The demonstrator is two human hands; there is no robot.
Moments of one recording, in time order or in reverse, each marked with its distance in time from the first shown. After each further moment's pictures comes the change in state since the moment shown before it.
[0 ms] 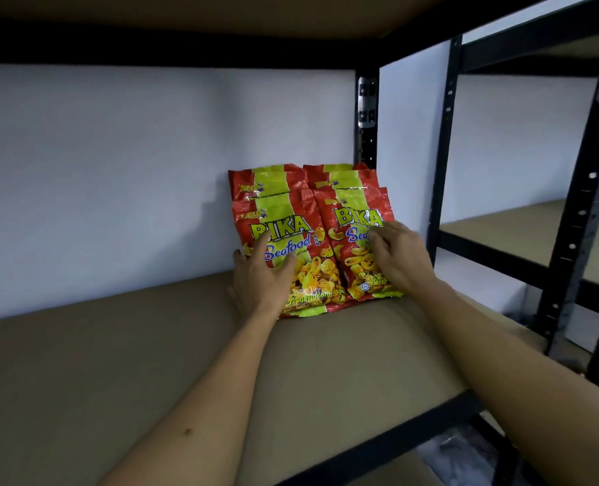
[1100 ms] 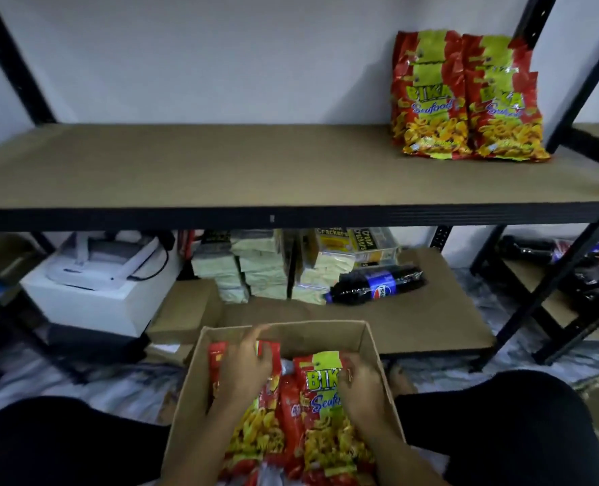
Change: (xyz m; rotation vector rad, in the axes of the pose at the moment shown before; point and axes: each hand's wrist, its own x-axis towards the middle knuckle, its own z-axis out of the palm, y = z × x) left_hand -0.417 -0.206 -0.264 0.201 -0.231 -0.226; right_hand -0.532 -0.215 0.004 0.157 -0.607 0.443
